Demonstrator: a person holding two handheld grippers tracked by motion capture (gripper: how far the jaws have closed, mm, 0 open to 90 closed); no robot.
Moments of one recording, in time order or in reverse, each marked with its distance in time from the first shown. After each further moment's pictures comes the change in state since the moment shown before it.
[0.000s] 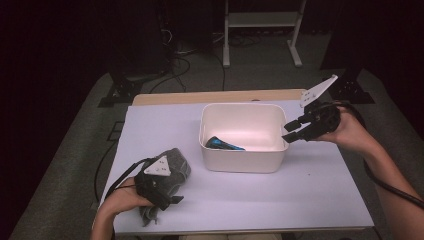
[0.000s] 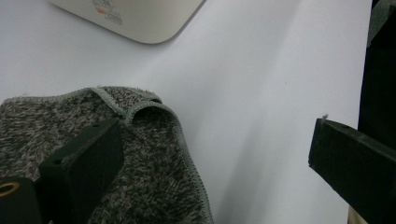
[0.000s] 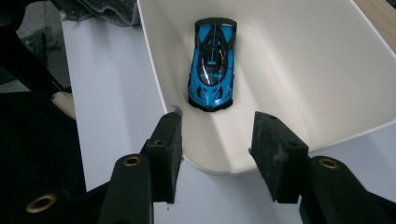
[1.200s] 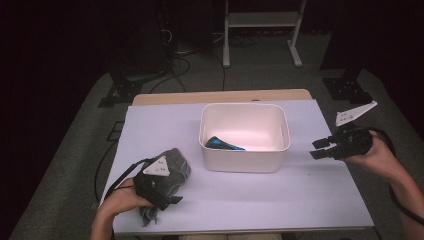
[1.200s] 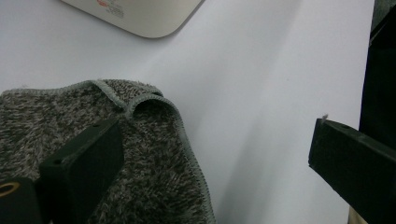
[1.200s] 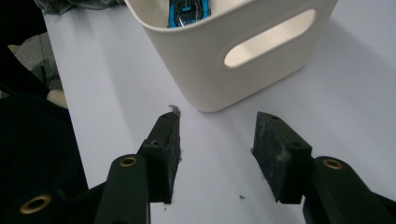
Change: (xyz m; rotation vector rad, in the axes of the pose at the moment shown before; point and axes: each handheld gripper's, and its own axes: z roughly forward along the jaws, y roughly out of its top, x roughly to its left) left arm 0.001 -0.004 0.000 0.005 -0.001 -0.014; right arm -0.010 -0.107 -0.013 -0.081 -0.019 0.189
